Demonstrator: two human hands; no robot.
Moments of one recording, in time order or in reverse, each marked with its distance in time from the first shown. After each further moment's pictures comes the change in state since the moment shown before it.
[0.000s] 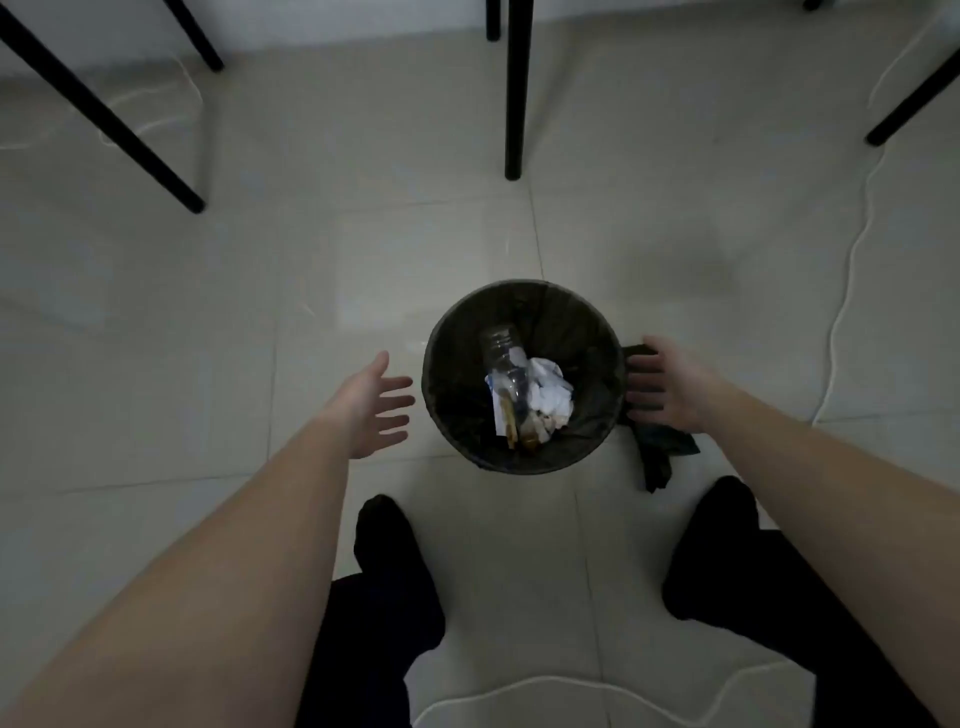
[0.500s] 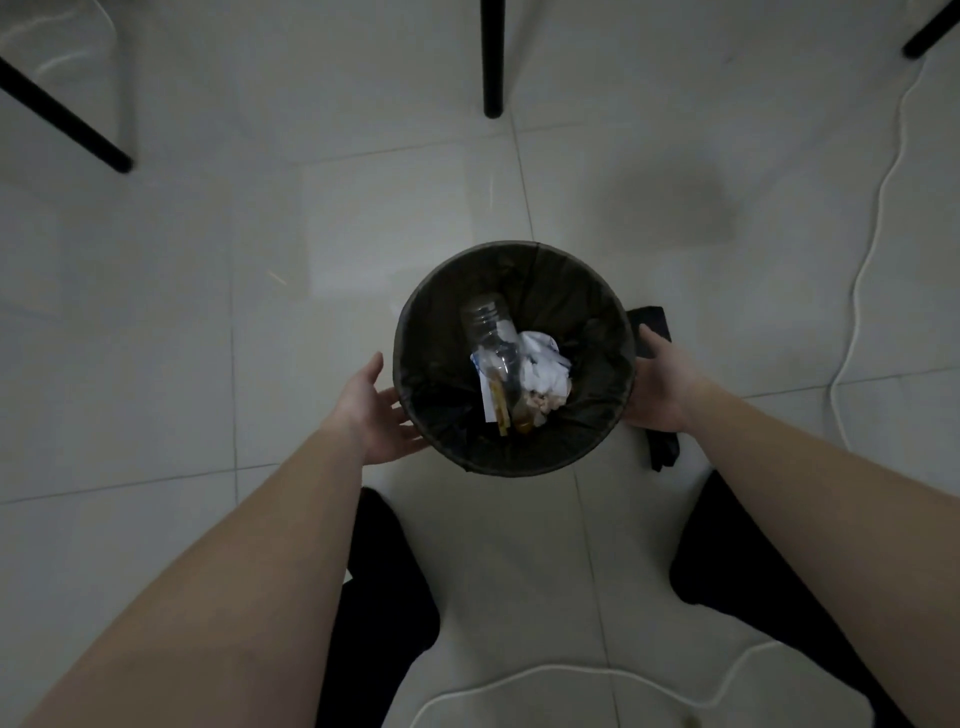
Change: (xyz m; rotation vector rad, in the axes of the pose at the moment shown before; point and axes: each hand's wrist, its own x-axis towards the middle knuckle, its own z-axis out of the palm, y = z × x) left_hand 0.074 -0.028 0.029 -0.430 -0.142 -0.211; right_hand 0.078 0.044 0.000 0.383 -0.261 0.170
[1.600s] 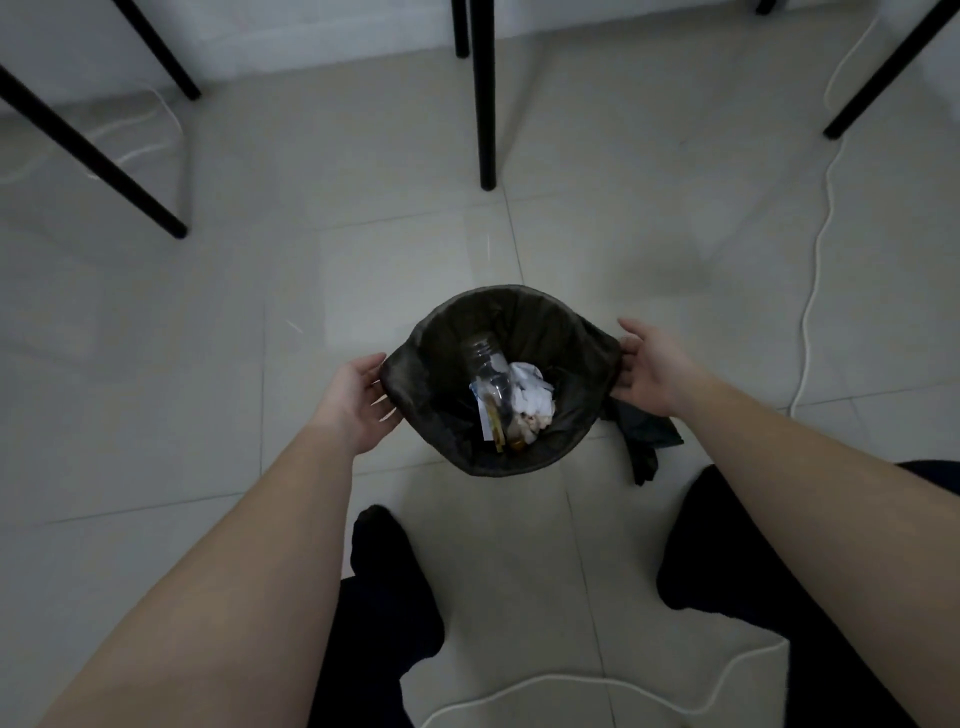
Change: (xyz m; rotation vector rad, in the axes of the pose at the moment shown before) left_hand -0.092 0.019 0.023 0.085 0.124 0.342; right_hand -0.090 -0.027 0.044 -0.156 0.143 -0.271
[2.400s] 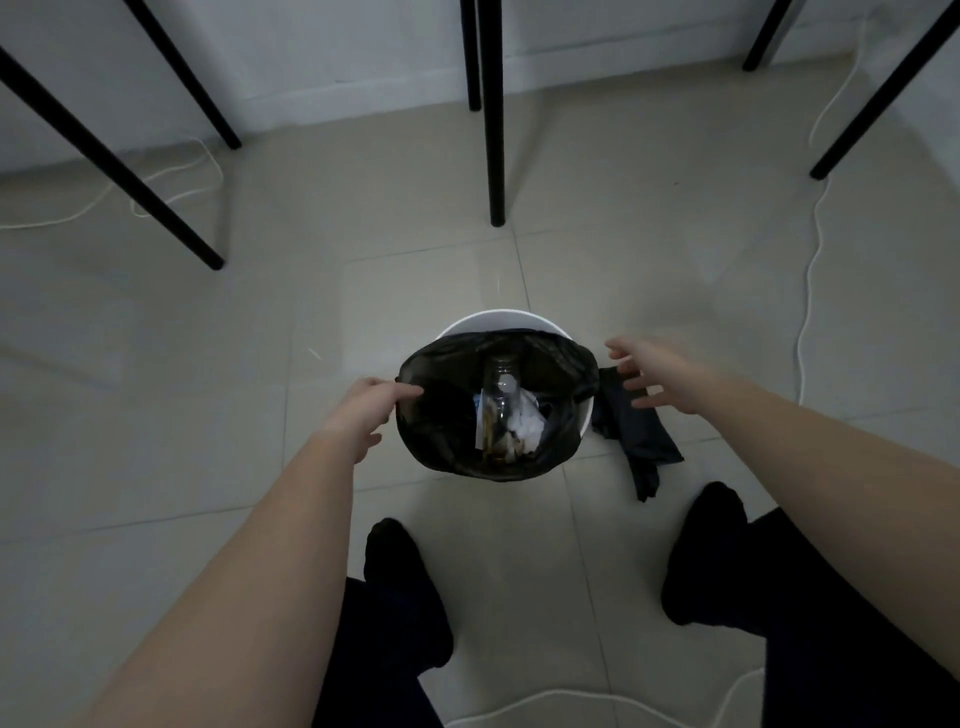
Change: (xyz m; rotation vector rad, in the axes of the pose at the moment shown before) left_hand -0.046 0.012 -0.007 0.653 0.065 0.168; right_hand -0.045 -0.024 -0.001 -0.615 0.097 -0.114
